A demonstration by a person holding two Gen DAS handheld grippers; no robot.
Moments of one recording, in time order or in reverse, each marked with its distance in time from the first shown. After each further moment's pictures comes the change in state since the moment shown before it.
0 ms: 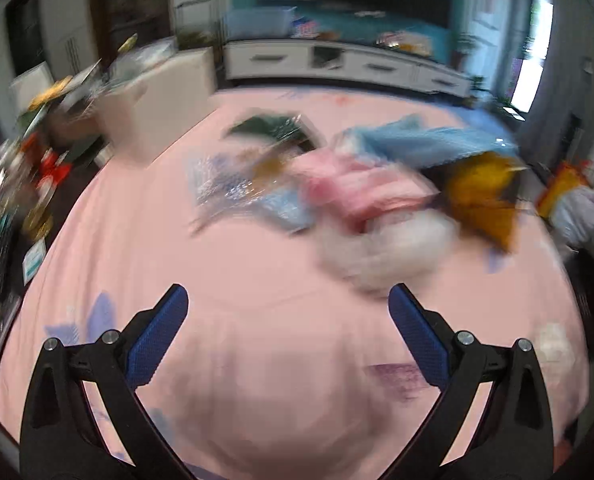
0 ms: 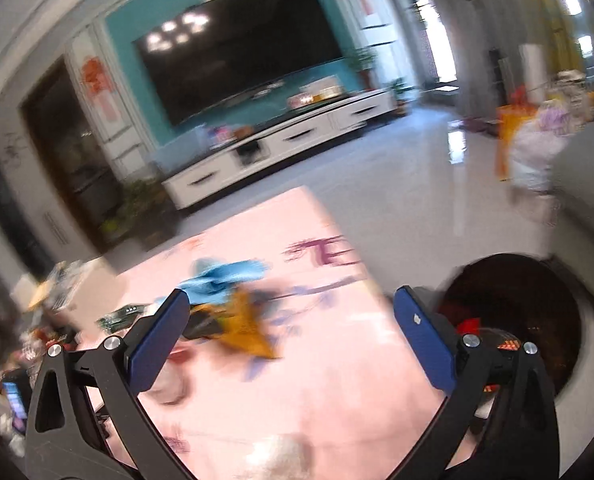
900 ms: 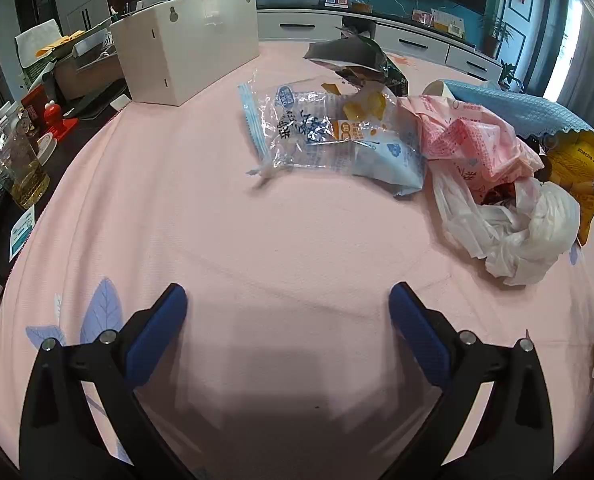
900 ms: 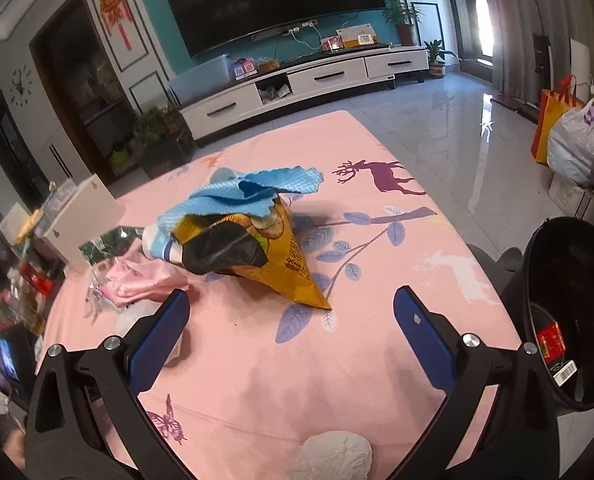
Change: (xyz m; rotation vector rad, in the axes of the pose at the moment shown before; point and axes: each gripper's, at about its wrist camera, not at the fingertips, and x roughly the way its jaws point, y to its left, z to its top) left arm 0.063 0.041 -0.012 -0.025 0.080 0.041; right arm 0.081 0.048 -0.054 -0.126 0.196 -0.048
